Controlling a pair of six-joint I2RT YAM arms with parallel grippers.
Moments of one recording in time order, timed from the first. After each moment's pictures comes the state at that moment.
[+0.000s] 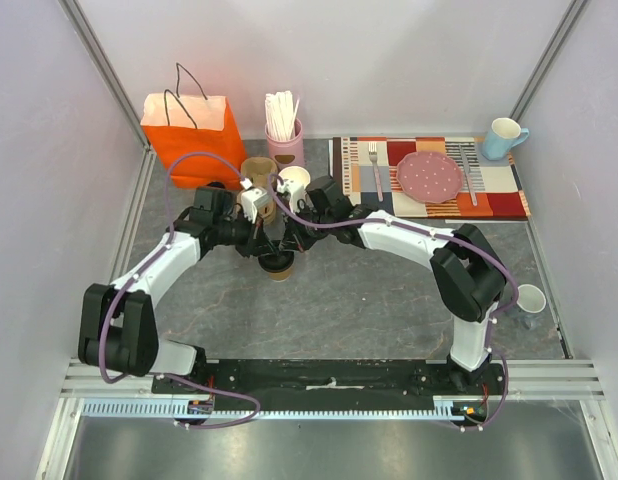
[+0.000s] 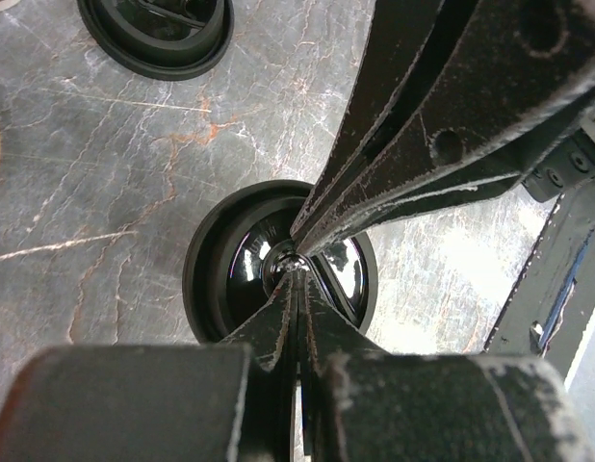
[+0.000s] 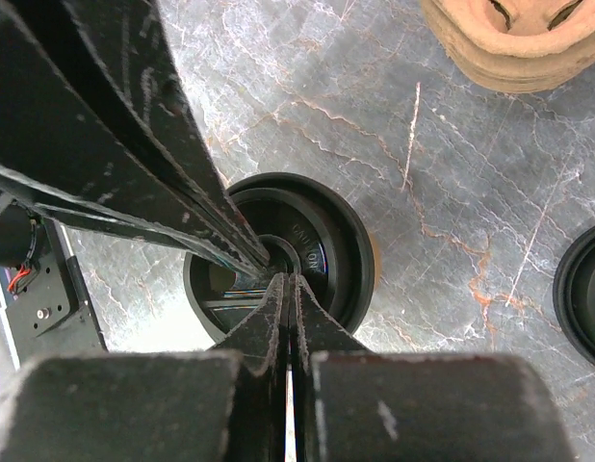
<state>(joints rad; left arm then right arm) -0.21 1.41 0.88 -0.35 0.77 0.21 0.77 1.89 1.35 -0.11 -0.47 0.15</state>
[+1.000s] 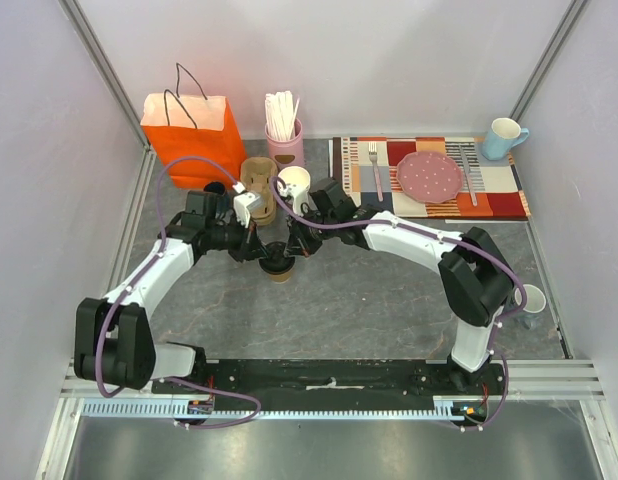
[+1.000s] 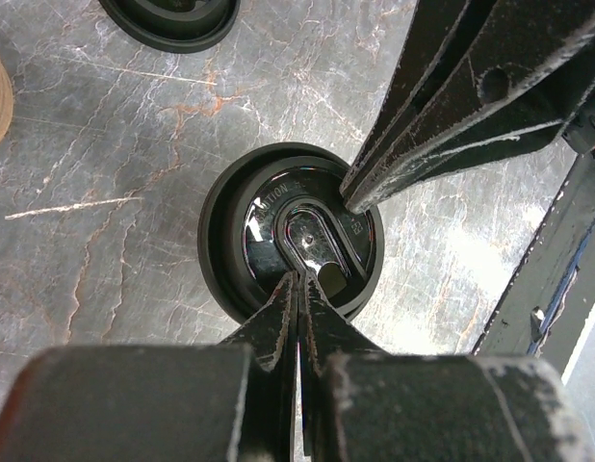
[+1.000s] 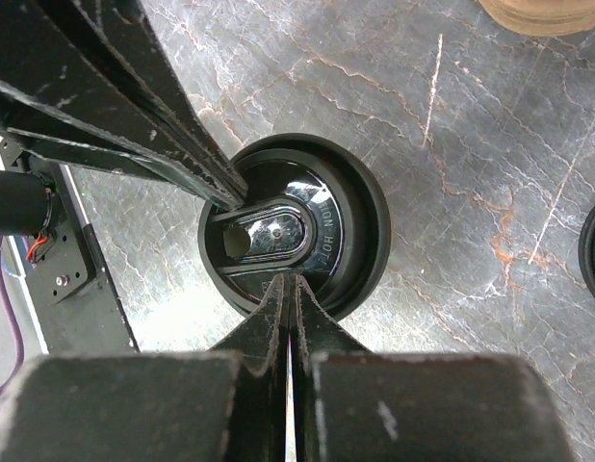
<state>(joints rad) -0.17 1.33 0.84 -0.41 0.76 0.25 0.77 1.84 1.32 -0.18 -0.50 0.15</state>
